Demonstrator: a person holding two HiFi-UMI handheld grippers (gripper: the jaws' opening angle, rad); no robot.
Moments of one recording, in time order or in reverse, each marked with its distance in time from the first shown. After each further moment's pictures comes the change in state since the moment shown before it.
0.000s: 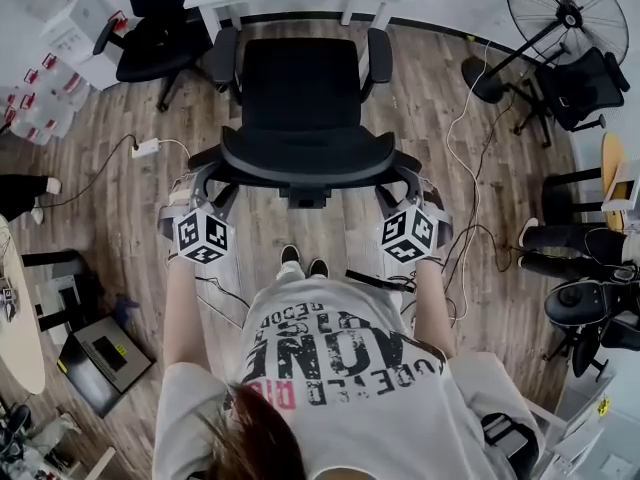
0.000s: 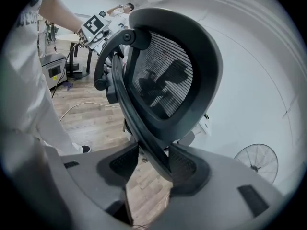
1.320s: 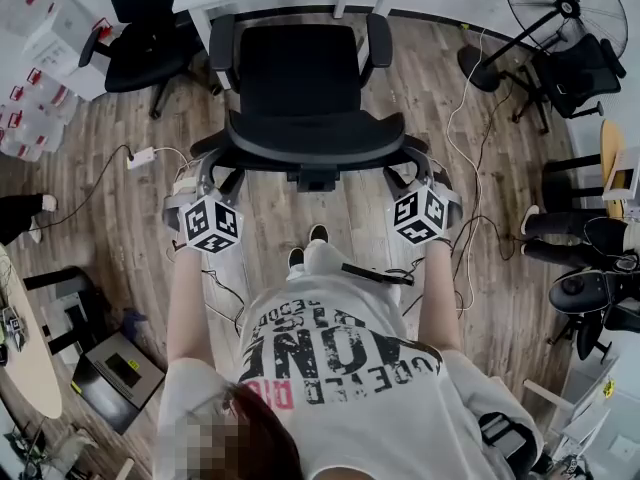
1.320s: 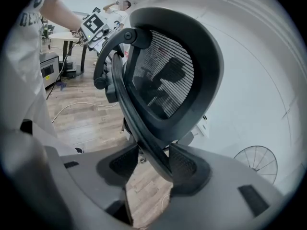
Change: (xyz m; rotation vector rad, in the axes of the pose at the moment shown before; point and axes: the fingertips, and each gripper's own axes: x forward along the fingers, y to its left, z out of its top) left arm 0.049 0.060 -0.009 0.022 -0.020 0.005; right arm 0.050 -0.044 0.025 0.008 0.018 -0.030
